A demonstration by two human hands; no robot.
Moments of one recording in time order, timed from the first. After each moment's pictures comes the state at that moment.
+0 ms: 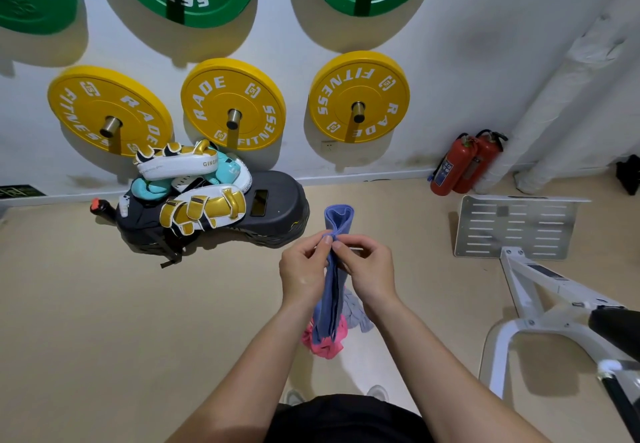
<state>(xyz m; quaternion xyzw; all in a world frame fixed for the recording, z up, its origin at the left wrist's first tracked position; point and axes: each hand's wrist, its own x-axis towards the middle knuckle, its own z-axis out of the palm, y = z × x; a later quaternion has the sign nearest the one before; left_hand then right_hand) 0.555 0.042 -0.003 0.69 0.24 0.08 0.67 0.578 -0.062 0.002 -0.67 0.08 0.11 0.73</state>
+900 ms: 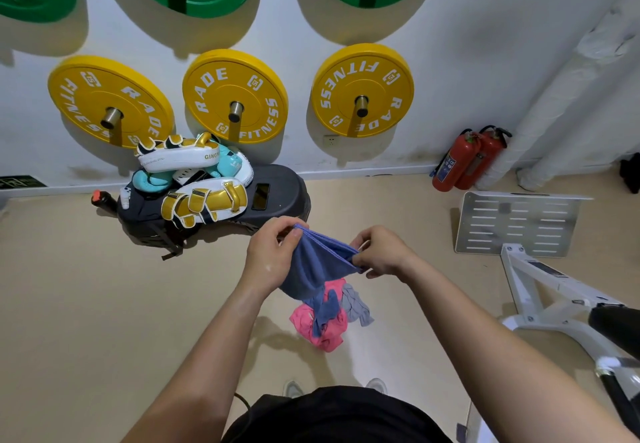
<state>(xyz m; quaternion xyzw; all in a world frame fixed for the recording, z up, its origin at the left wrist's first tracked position) 0.558 0.114 0.004 0.84 0.15 0.05 0.52 0.634 -0.092 -0.001 -0.85 -0.01 0.35 0.38</state>
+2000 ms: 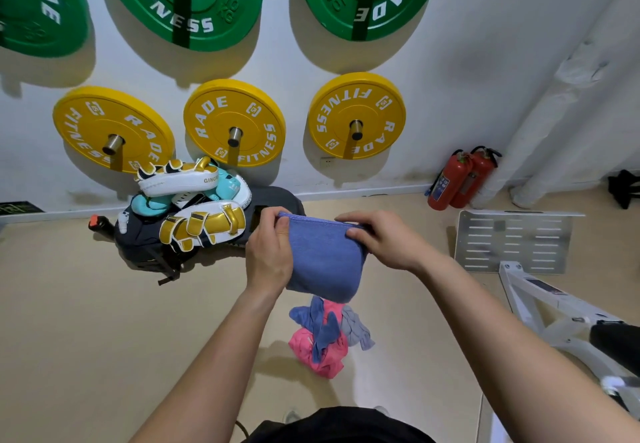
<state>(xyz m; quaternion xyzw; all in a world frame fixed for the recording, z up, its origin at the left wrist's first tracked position) 0.585 0.107 0.027 0.86 0.17 0.19 0.43 0.657 -0.101 0.064 -0.89 -0.29 0.15 0.33</state>
